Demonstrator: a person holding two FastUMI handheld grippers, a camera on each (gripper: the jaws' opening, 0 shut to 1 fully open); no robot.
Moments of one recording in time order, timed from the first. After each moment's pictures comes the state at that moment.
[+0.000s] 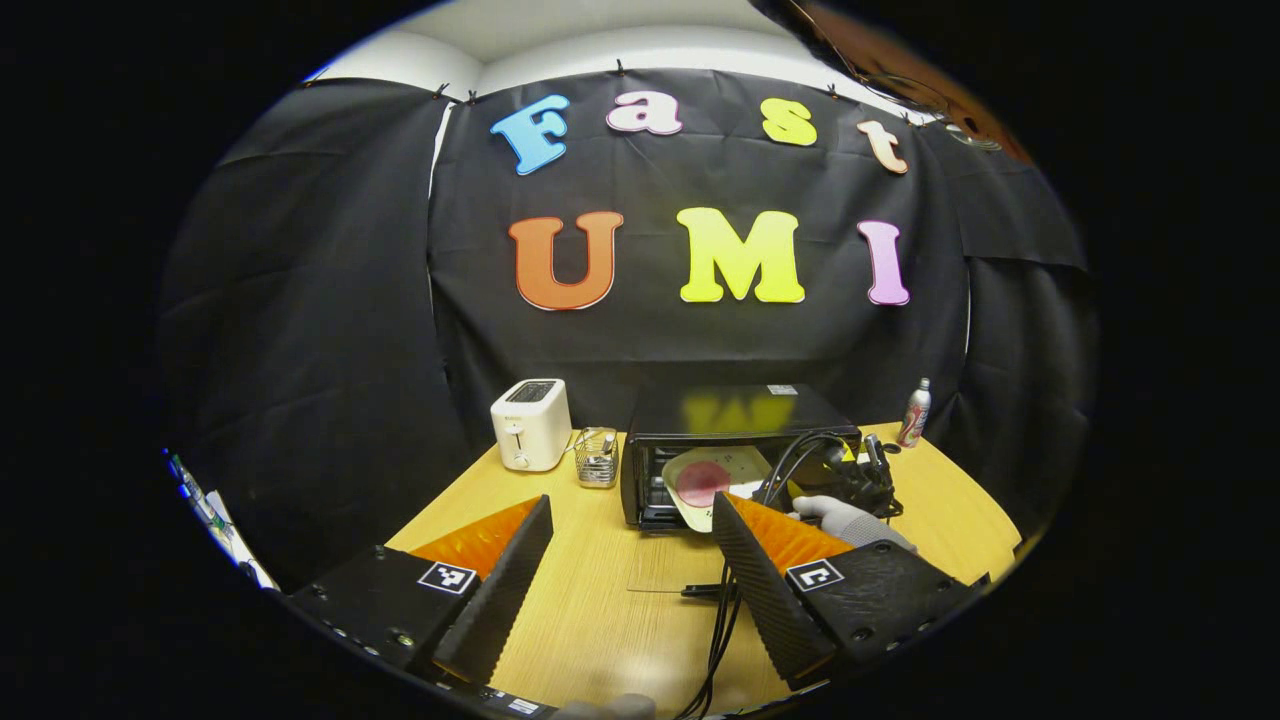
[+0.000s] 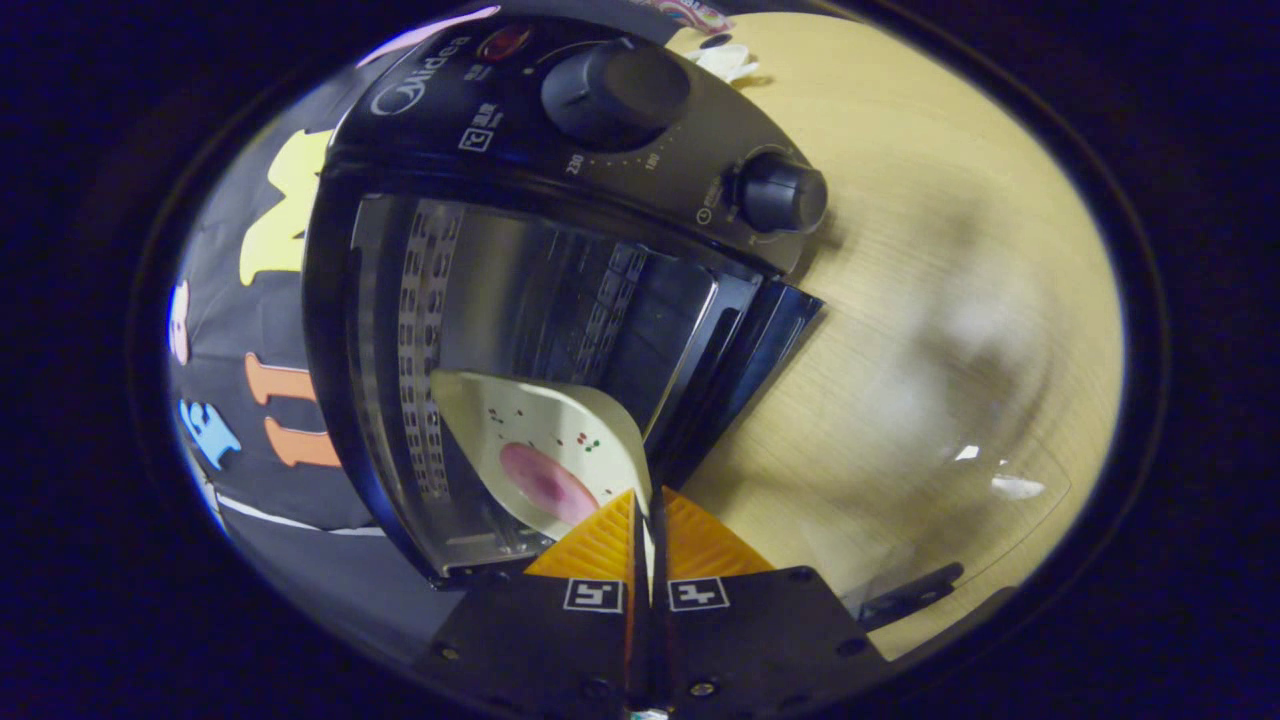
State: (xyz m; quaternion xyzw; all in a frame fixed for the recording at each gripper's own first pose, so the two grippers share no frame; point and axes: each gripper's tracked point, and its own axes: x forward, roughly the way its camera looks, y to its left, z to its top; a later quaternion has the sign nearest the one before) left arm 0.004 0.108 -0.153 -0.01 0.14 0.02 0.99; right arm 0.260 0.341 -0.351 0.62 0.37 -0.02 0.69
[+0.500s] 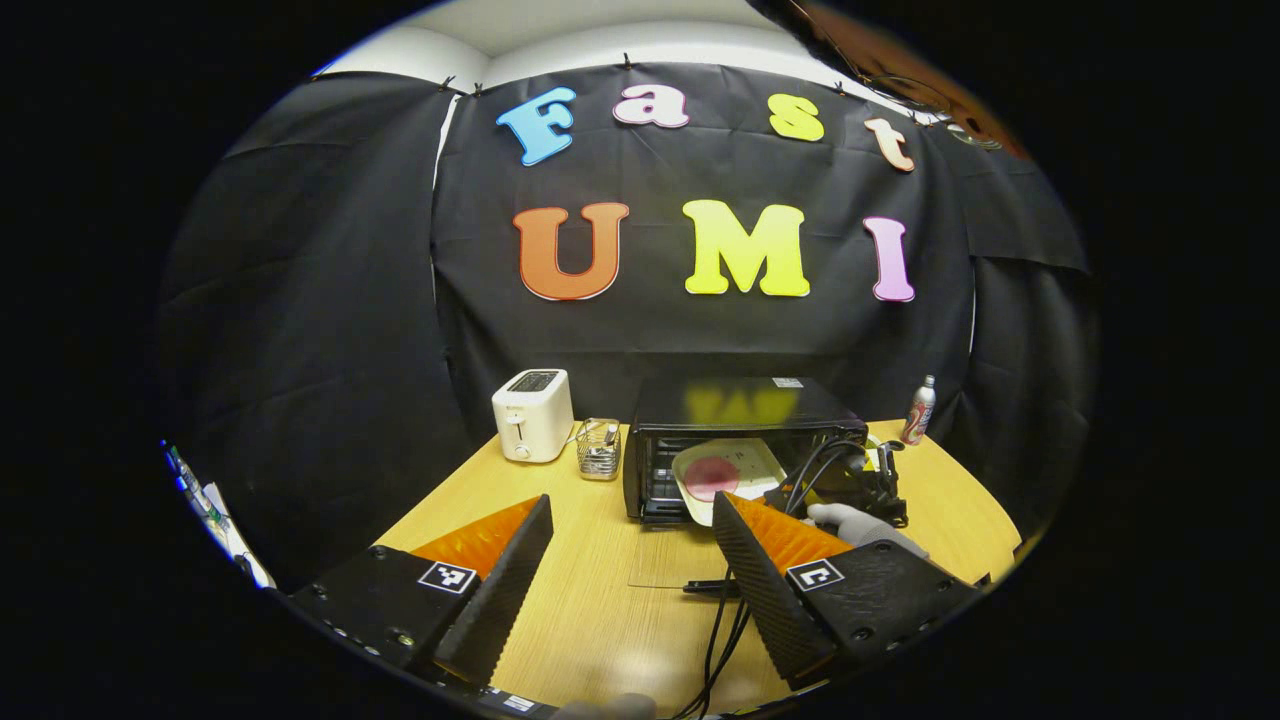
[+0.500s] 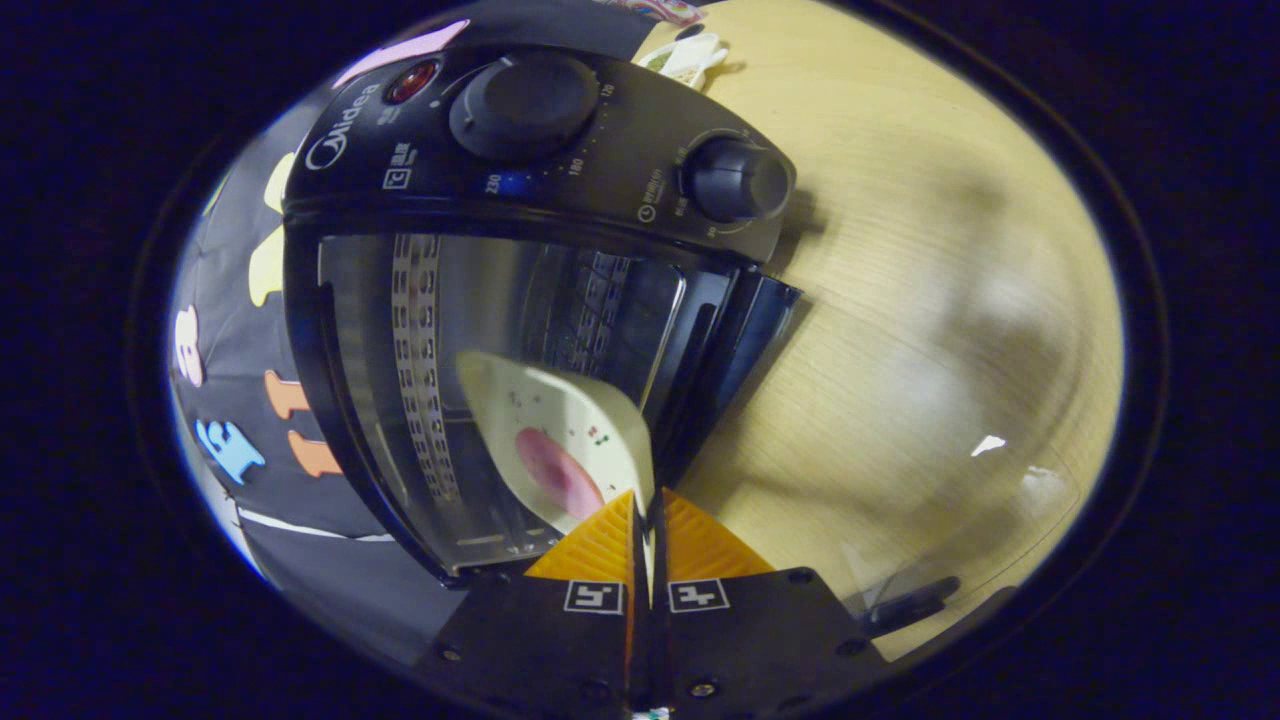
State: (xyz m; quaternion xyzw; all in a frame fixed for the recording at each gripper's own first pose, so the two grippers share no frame) left arm 0.007 0.106 -0.162 -0.01 0.15 0.02 0.99; right arm 0.252 0.339 -0.361 0.64 0.36 0.00 0.68
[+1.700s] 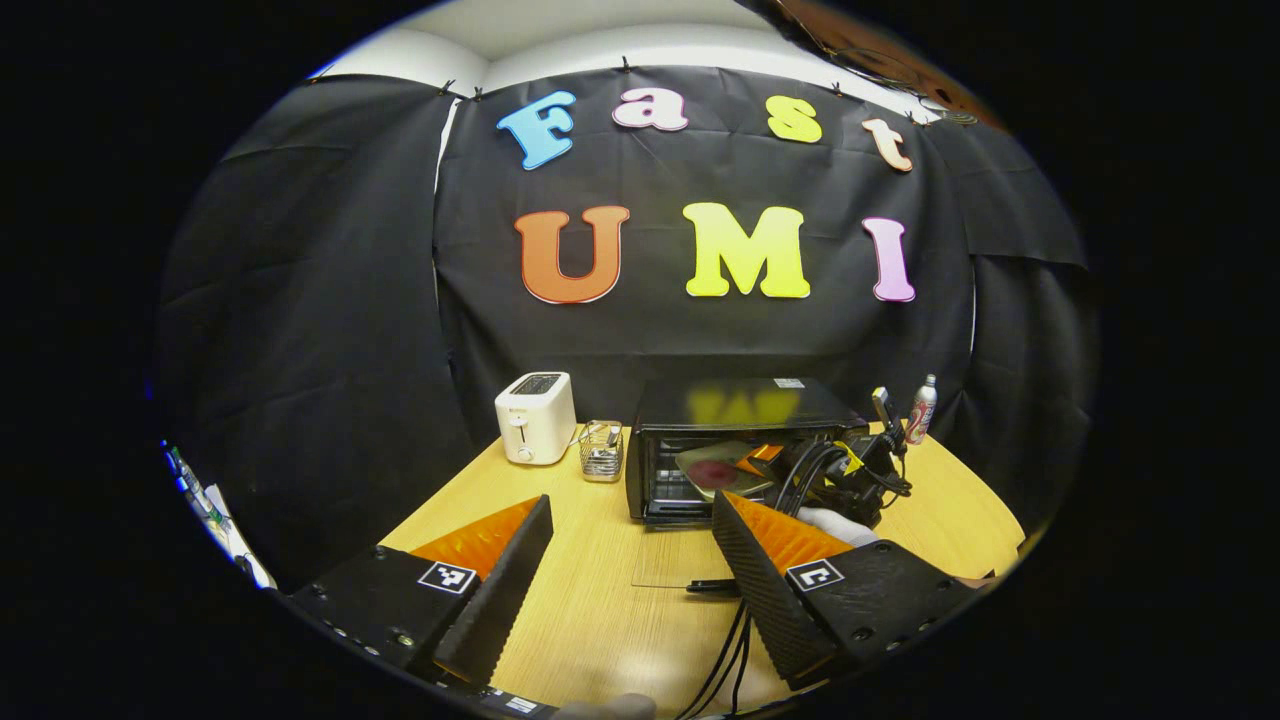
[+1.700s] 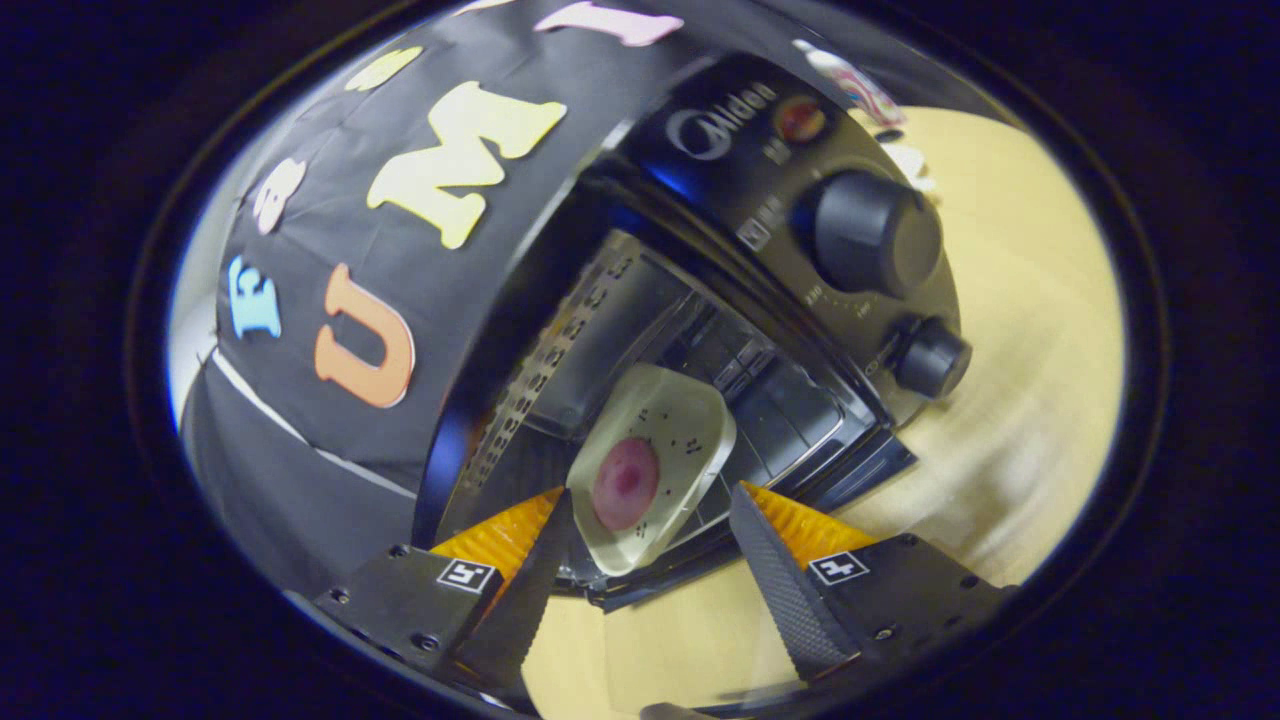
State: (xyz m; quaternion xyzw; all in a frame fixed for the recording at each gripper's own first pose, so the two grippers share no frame) left arm 0.003 0.109 -0.165 -0.01 0.14 0.03 0.99; right arm 0.283 0.322 -0.325 0.46 0.25 0.06 0.85
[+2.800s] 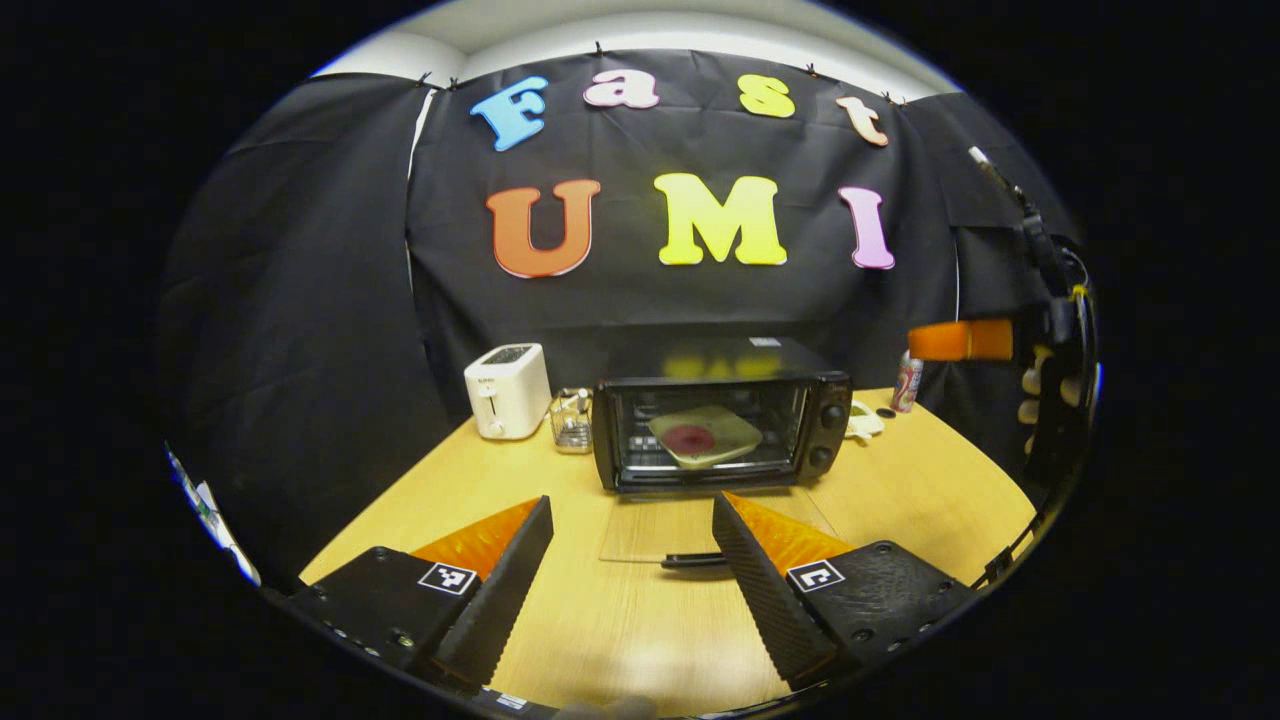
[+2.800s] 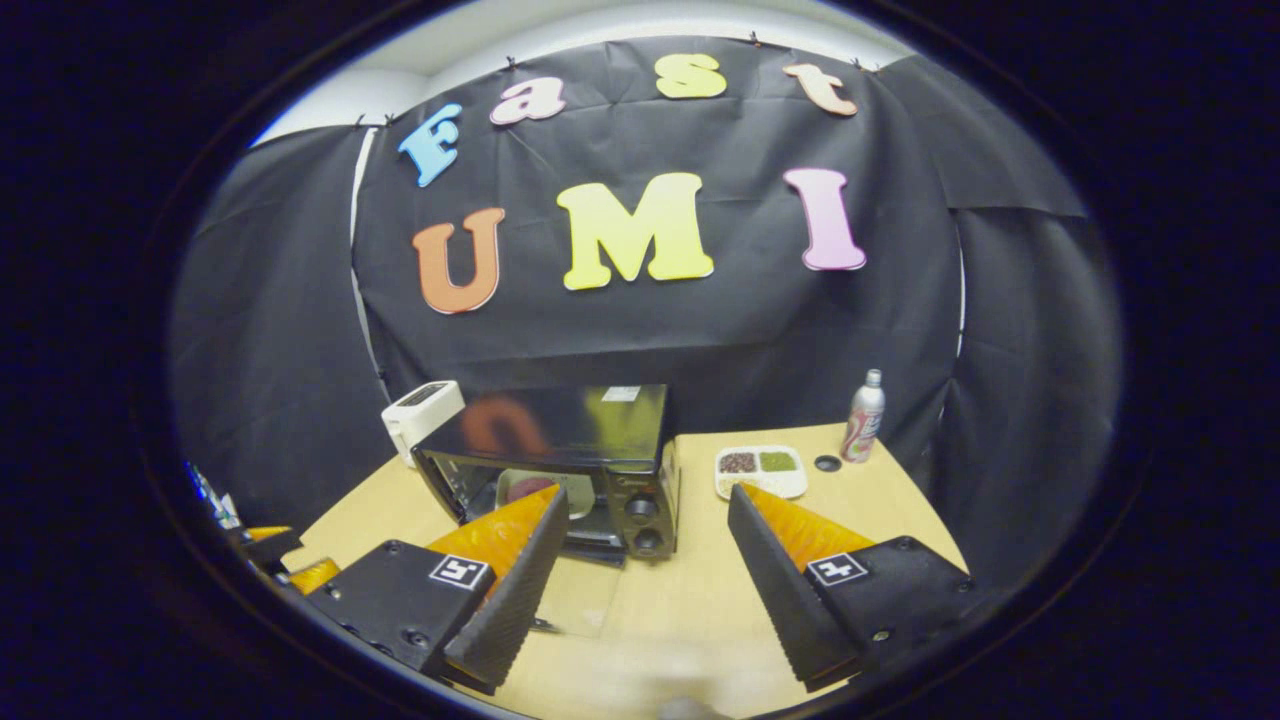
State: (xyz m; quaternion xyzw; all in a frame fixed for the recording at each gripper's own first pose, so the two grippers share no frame) left arm 0.001 0.066 -0.243 0.00 0.18 -0.01 0.98; right arm 0.117 0.124 -0.163 0.07 0.13 0.05 0.99
